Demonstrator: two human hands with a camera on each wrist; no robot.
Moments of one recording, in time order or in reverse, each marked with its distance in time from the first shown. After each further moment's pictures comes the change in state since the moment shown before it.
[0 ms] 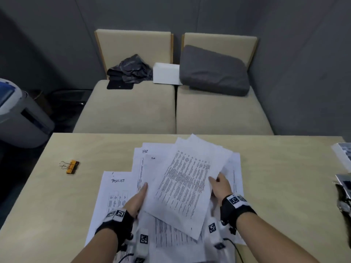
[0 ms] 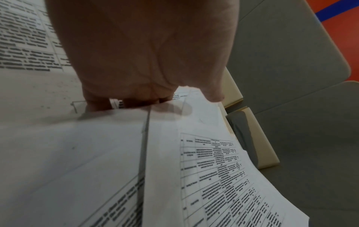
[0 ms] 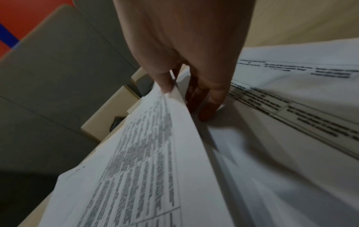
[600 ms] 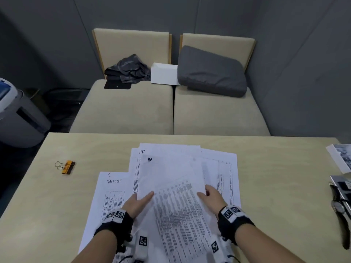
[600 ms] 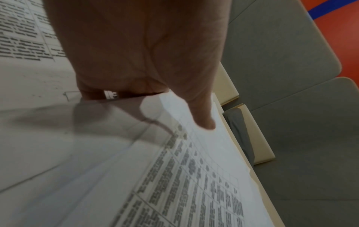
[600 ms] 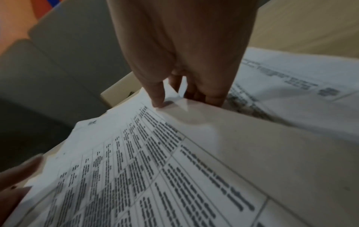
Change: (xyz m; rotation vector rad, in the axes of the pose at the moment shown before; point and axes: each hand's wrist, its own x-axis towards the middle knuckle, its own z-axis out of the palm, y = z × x) left_hand 0.029 -0.015 0.005 0.177 0.158 0.107; right_hand -0.012 0.031 0.004 -0.324 -0.223 -0.116
